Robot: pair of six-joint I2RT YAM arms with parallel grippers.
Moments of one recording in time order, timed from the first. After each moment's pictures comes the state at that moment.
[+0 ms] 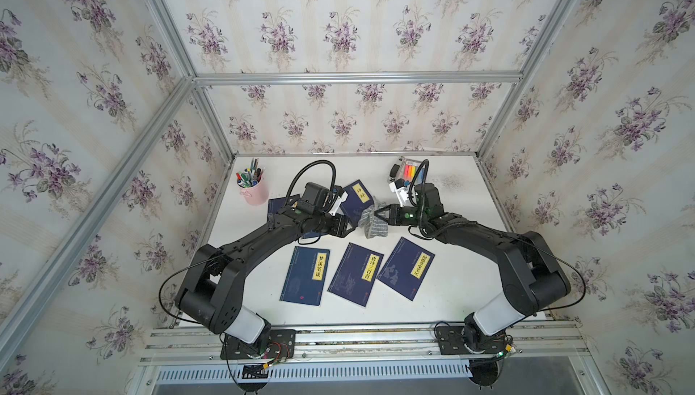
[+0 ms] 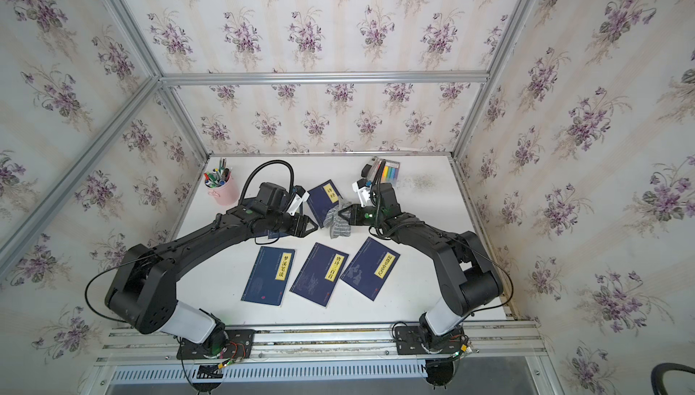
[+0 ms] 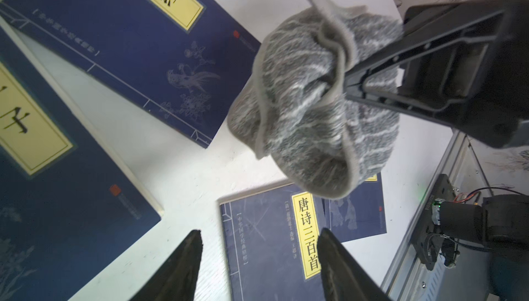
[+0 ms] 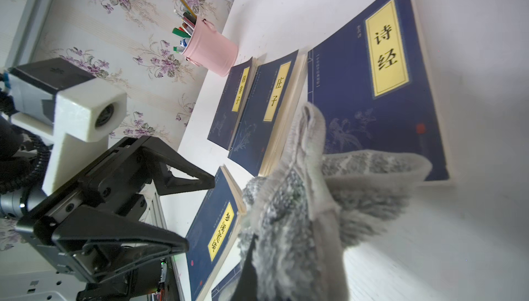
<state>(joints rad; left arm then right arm) -0.46 1.53 1.00 -0.38 0.41 -0.20 0.42 1.58 0.85 0.13 -0.64 0.51</state>
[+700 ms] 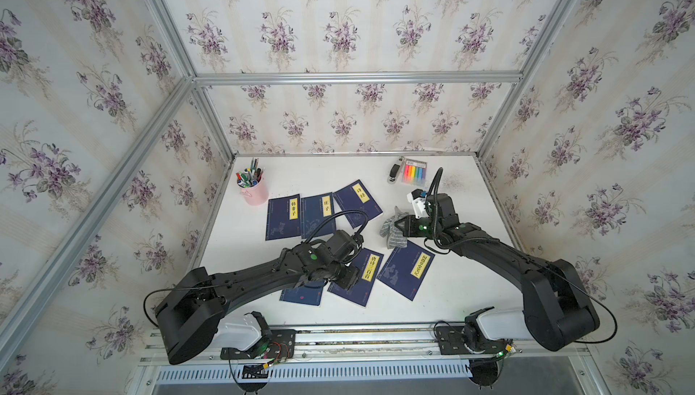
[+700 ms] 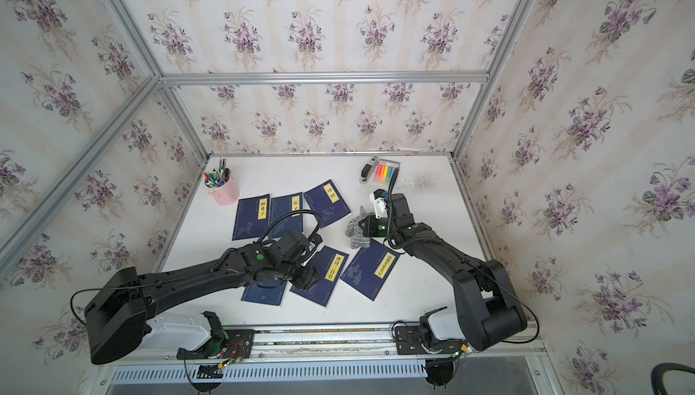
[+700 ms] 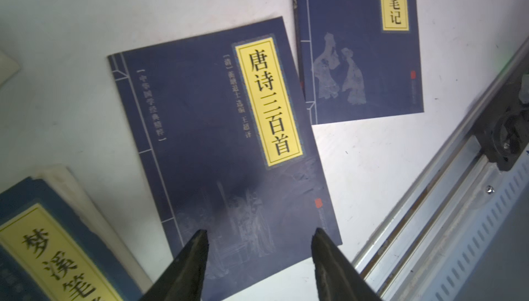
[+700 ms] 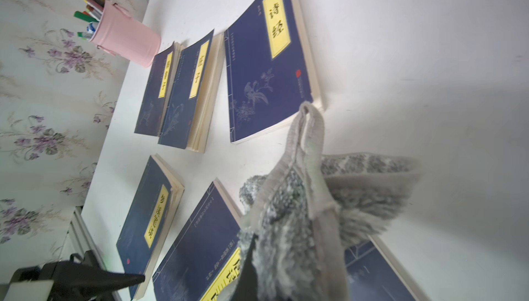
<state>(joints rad) -0.90 1.36 0.78 -0.50 0.11 -0.30 0.37 1.36 0.72 -0.12 -0.38 0.40</state>
